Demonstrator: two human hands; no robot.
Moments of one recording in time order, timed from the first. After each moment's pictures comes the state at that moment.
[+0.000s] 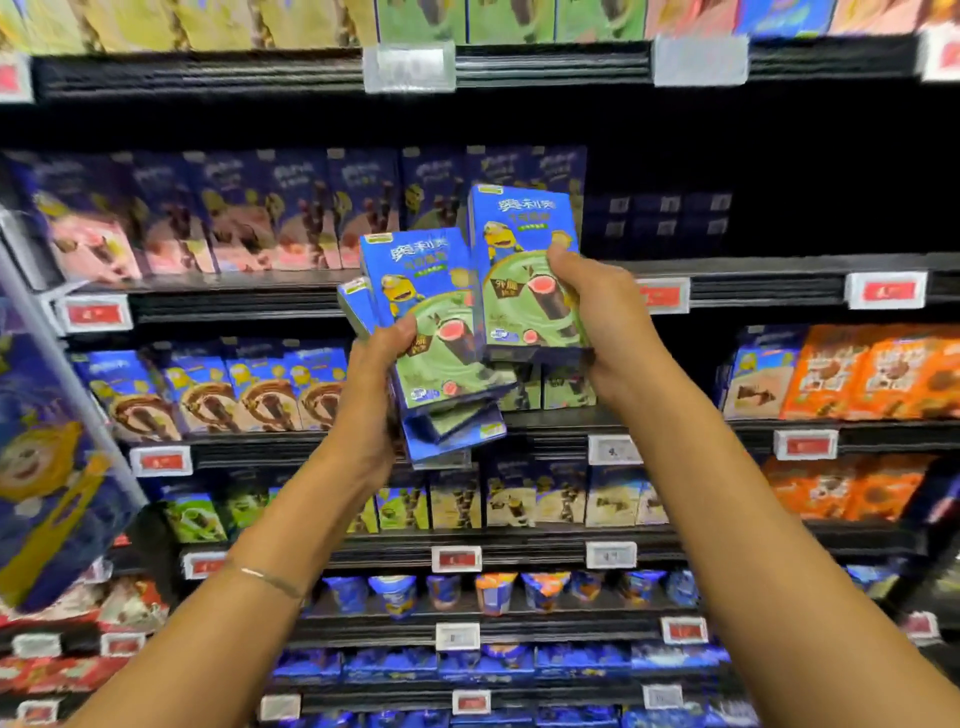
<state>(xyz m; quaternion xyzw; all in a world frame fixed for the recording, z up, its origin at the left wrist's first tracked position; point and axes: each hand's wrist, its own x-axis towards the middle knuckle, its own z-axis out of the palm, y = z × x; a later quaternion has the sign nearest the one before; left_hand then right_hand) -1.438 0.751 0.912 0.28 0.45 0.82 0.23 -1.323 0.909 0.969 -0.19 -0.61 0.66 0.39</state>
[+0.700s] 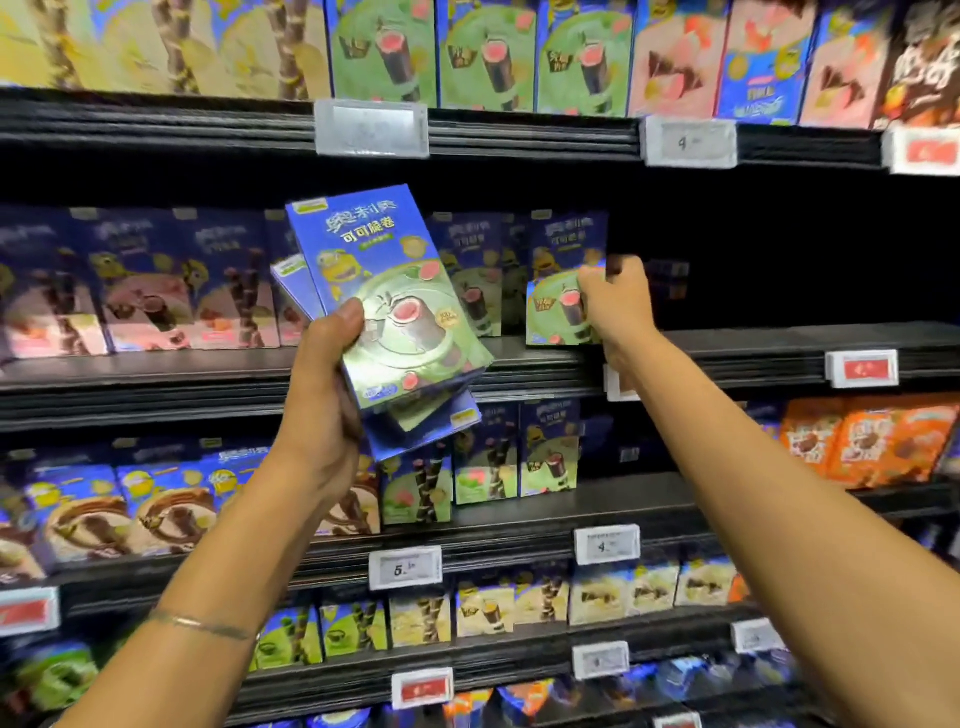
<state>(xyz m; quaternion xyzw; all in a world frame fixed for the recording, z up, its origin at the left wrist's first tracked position) -1.518 0.812 0.960 0.36 0.34 0.82 0.28 -1.408 1.093 1.000 -0.30 -0.64 0.44 0.56</state>
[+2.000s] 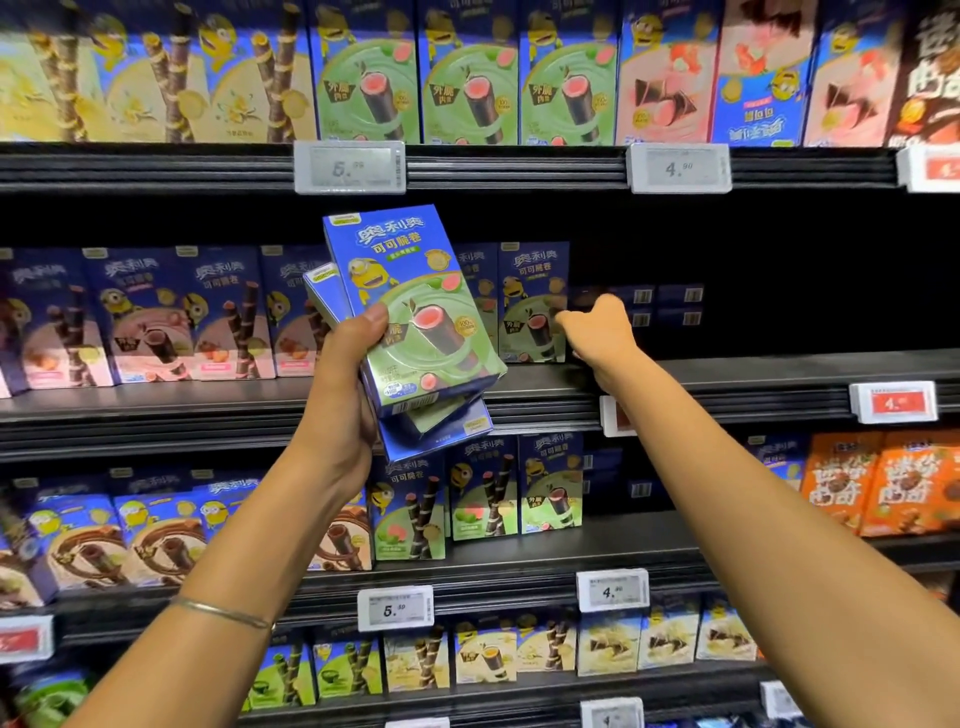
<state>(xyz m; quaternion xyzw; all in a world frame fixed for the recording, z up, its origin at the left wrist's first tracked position) -1.511 0.848 0.979 0.39 0.39 0.81 0.22 -1.427 1.117 1.001 -0.34 -0.70 0.42 0.47</state>
